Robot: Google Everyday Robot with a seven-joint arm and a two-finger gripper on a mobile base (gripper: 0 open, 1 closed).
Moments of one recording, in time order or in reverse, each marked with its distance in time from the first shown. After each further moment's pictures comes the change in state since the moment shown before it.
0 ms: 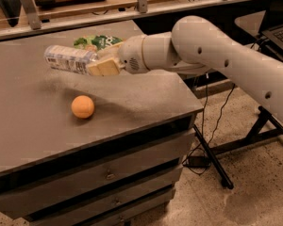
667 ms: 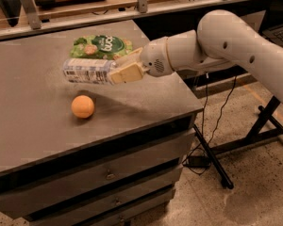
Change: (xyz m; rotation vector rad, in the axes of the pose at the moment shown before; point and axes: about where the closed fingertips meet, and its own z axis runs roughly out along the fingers) arm 0.029 0.002 -0.053 -0.091 0.084 0.042
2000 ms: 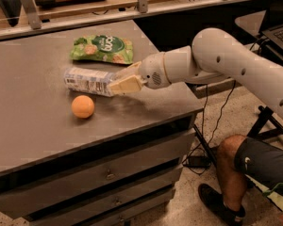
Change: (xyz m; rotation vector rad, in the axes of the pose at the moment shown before) arm 0.035 0.004 0.019 -0.035 0.003 0.067
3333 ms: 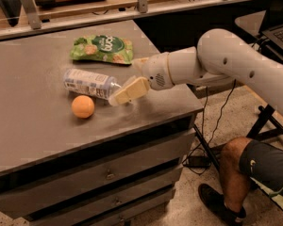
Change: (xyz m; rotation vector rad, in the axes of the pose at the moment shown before) arm -0.004 0.010 -0.011 0.010 -0.016 -0.016
